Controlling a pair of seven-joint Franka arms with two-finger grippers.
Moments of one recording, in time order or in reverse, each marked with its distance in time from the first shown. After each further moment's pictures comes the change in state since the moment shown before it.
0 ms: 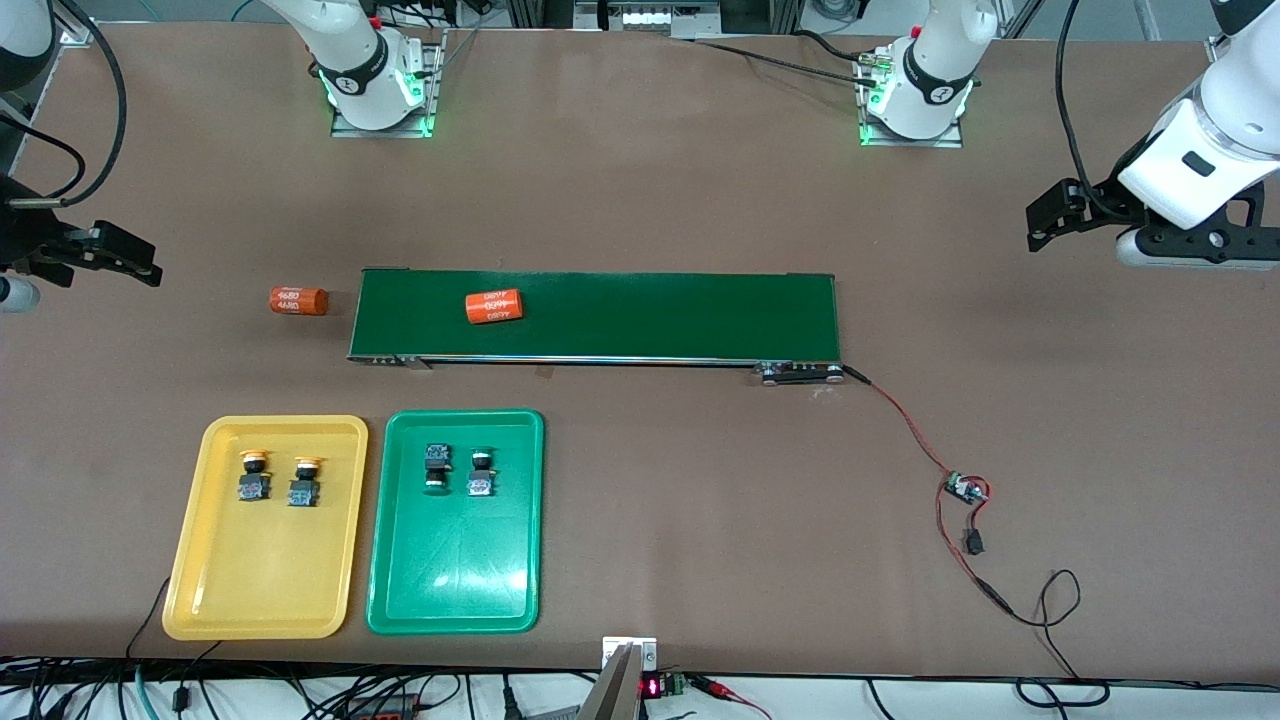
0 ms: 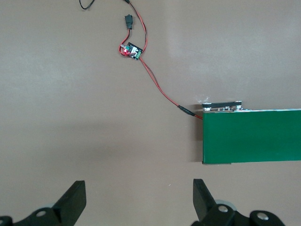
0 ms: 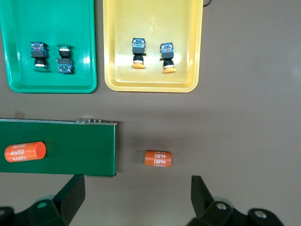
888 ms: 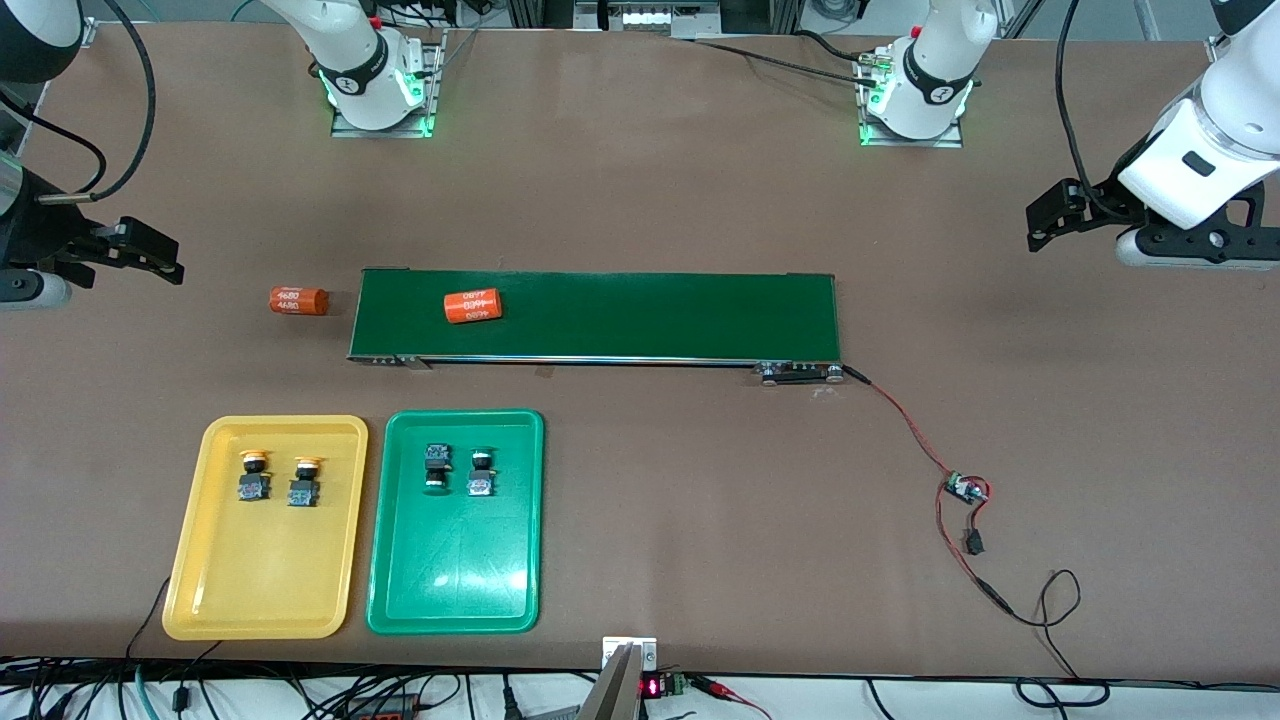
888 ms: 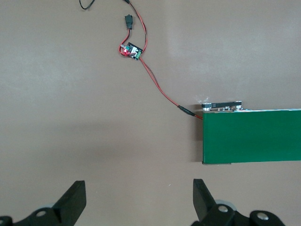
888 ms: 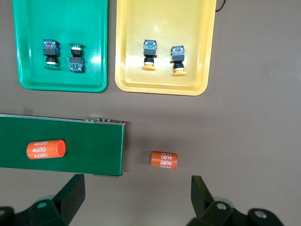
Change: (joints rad) left arm 0.000 0.000 0.000 0.000 0.000 0.000 0.000; right arm 0.034 -0.008 0.006 0.000 0.000 0.000 0.004
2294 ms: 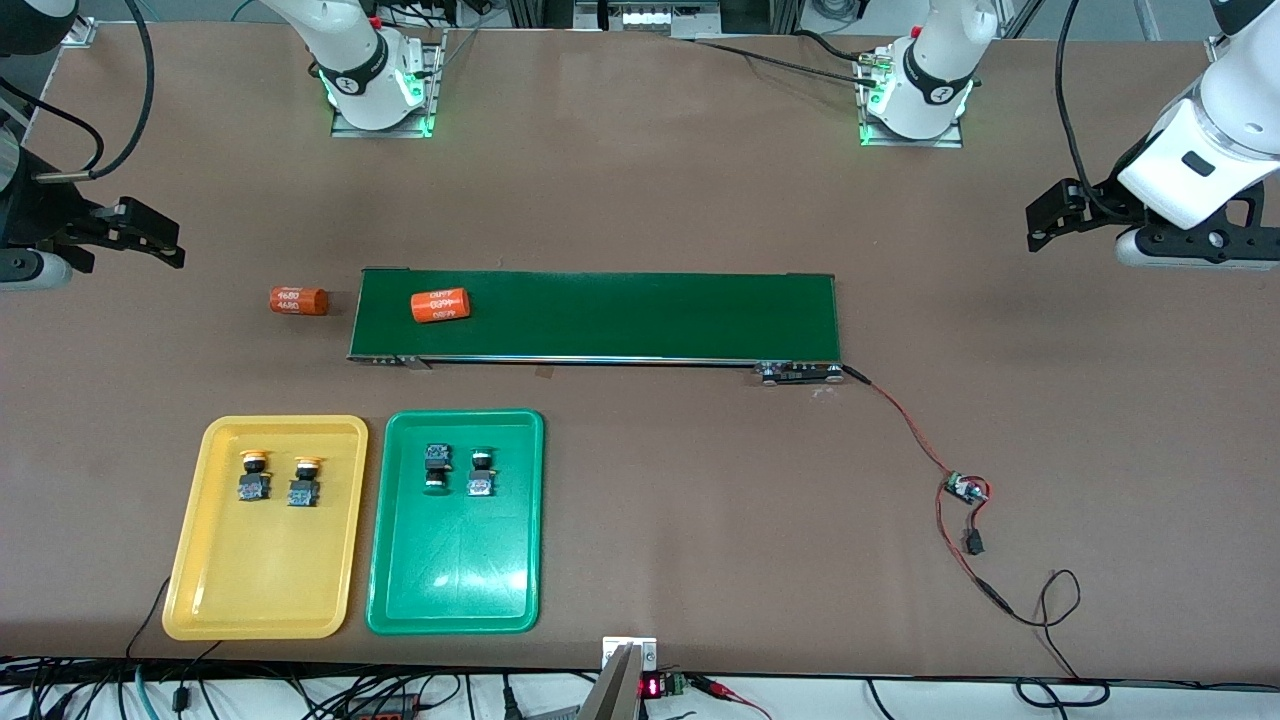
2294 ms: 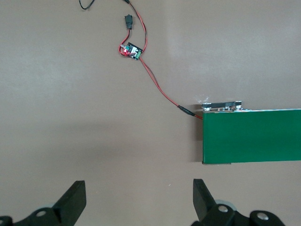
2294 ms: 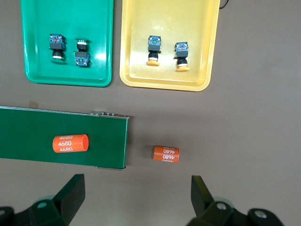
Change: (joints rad) left arm 0.000 0.000 0.000 0.000 0.000 0.000 0.000; right arm 0.014 -0.021 0.000 0.008 0.000 -0.039 0.001
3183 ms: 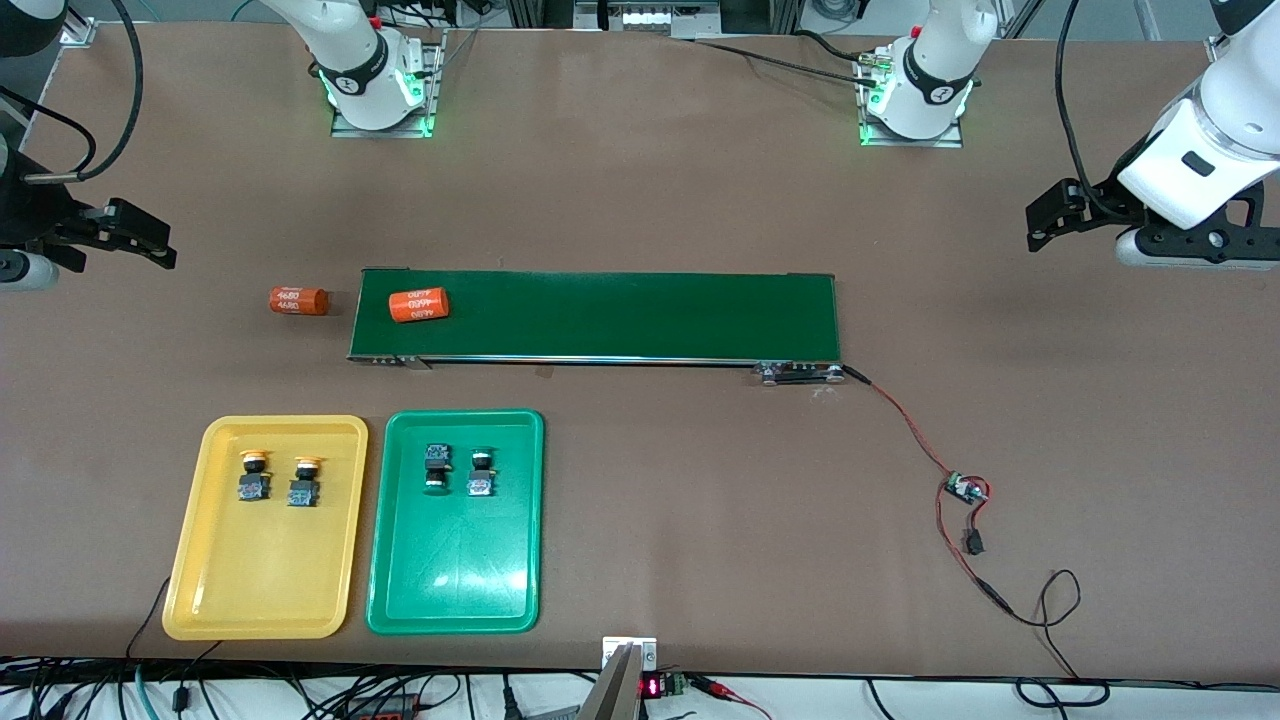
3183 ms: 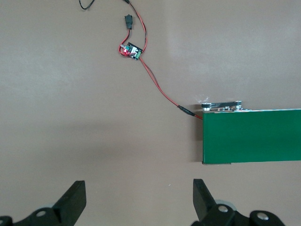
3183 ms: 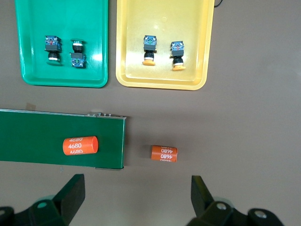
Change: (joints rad) left arm 0.000 0.000 0.000 0.000 0.000 0.000 0.000; right arm -0.006 0.000 -0.009 0.000 0.000 0.000 0.004
